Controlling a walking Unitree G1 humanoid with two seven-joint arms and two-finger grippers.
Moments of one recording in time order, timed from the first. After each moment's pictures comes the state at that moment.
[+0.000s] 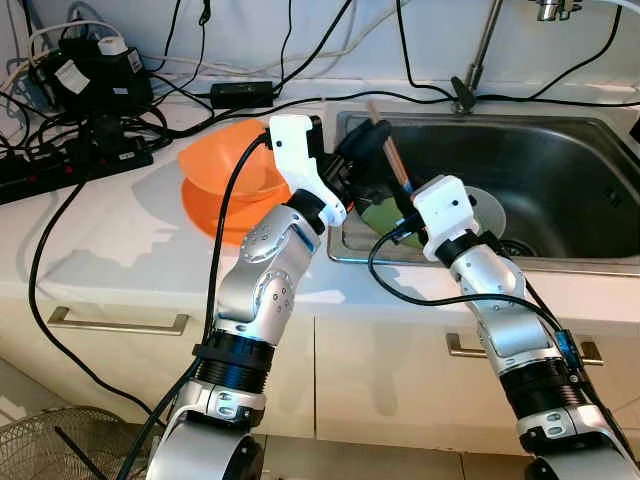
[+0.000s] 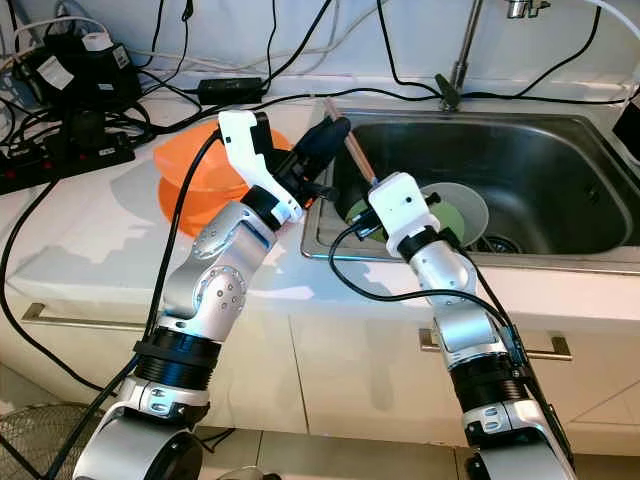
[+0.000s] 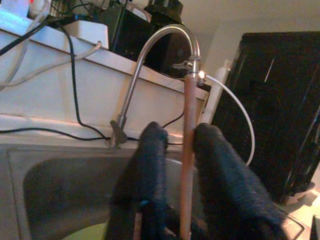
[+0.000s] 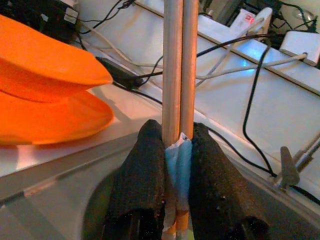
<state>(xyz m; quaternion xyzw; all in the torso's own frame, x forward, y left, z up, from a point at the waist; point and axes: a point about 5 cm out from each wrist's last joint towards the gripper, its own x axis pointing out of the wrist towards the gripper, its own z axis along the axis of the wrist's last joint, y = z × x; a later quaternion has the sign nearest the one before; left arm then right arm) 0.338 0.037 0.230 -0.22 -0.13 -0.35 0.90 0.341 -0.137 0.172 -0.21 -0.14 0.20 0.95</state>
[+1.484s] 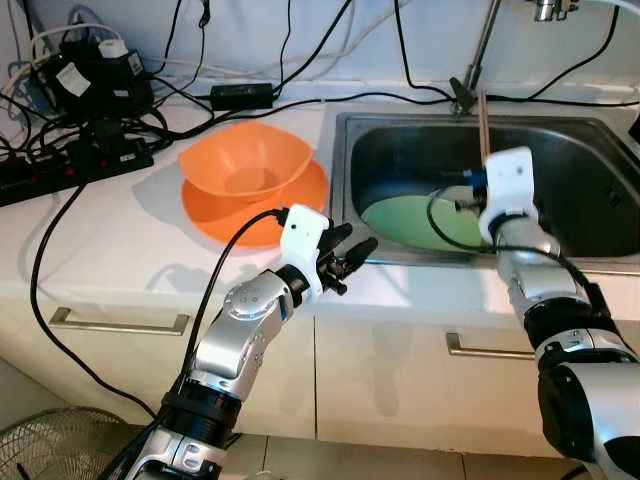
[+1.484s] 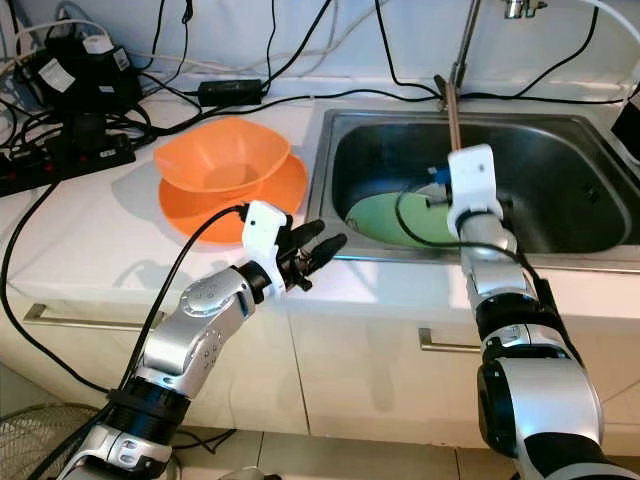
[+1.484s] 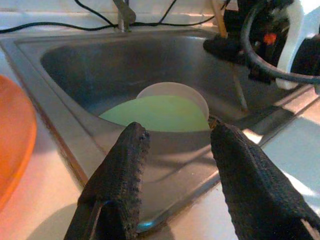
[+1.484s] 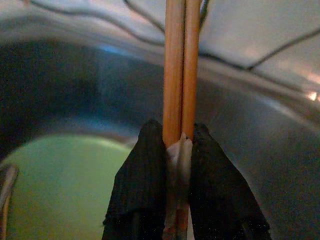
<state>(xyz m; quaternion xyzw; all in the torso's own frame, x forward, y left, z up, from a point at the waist) 0.313 0.058 0.141 -0.03 0.03 -0.38 0.93 0.387 -0.219 0.150 -0.14 0.04 -0.04 0.99</state>
